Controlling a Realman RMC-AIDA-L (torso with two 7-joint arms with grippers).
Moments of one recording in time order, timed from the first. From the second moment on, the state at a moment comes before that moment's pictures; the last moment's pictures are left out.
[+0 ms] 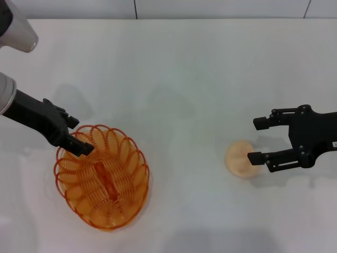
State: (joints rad) left arm -0.70 -2.02 0.85 0.97 2.63 1.66 -1.89; right arm 0.31 2.01 -1.20 -1.23 -1.83 -1.58 1.70
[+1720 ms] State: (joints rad) left arm -0.73 -2.04 0.87 0.92 2.73 1.59 -1.98; right arm 0.30 2.01 -1.20 -1.22 -1.82 -1.59 1.70
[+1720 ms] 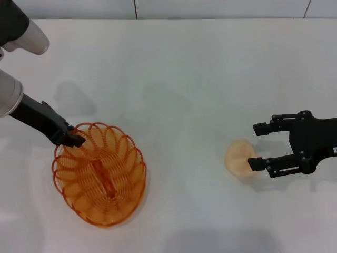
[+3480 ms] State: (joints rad) left arm -0.70 -2.03 0.77 1.03 2.63 1.64 -1.98; right arm 0.31 2.01 -1.20 -1.22 -1.82 -1.60 1.70
